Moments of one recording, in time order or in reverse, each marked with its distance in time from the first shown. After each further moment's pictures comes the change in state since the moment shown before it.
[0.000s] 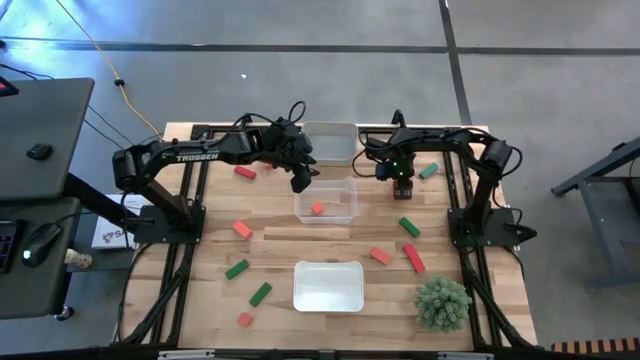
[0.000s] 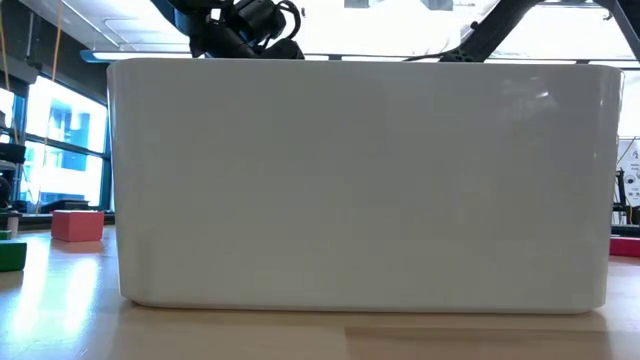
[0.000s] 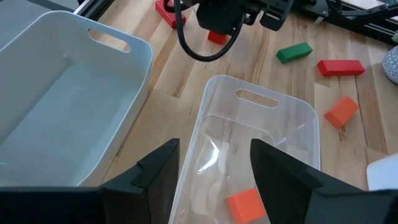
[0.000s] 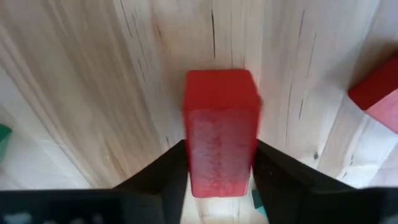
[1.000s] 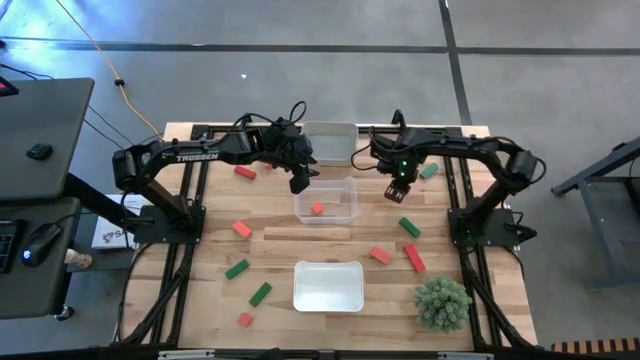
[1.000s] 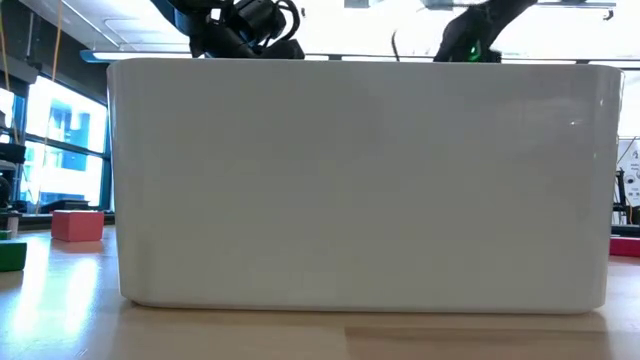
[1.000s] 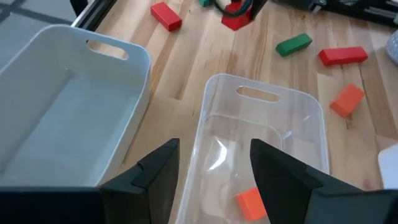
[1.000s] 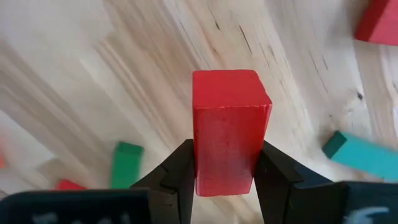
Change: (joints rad) left arm 0.000 0.000 0.000 0.000 0.000 0.105; right arm 0.084 -0.228 0.000 -0.061 -0.165 0.484
